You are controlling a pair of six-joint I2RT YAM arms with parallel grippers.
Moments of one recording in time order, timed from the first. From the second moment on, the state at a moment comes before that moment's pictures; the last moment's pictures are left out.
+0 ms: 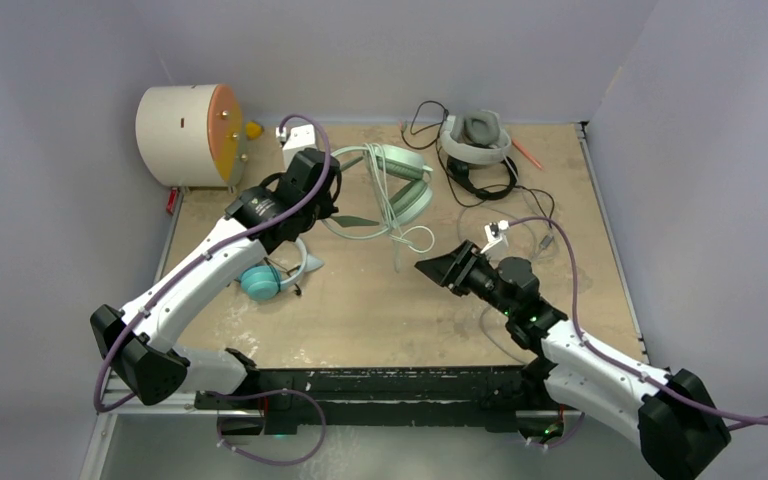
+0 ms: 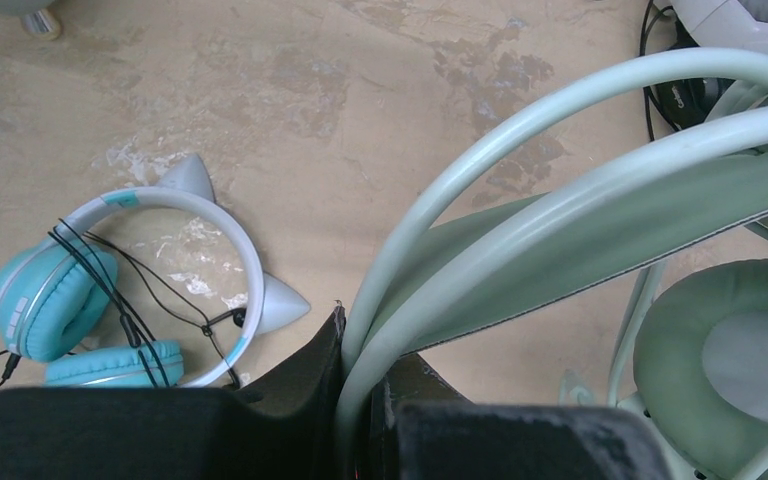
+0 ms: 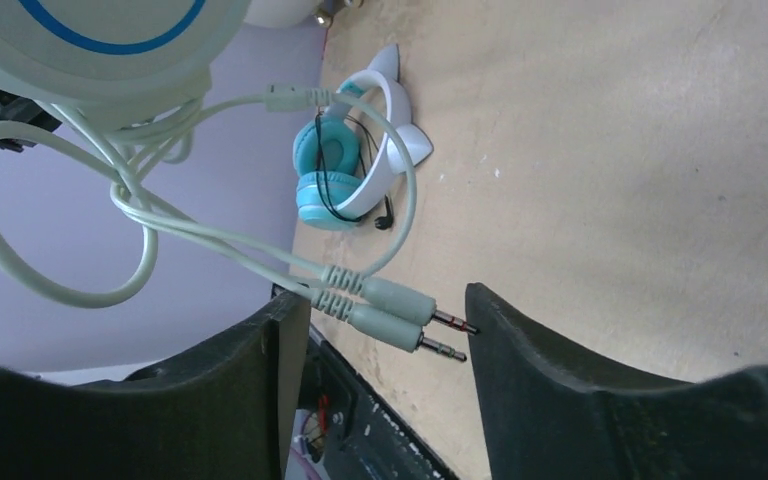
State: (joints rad) left arm -0.67 1.33 1.41 -0.80 -0.56 -0.65; right arm 0.61 0.85 0.28 0.35 -0.18 1.06
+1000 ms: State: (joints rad) left arm -0.66 1.33 1.40 -0.79 -0.44 -0.64; right arm 0.61 0.88 0.43 0.31 -0.28 0.58
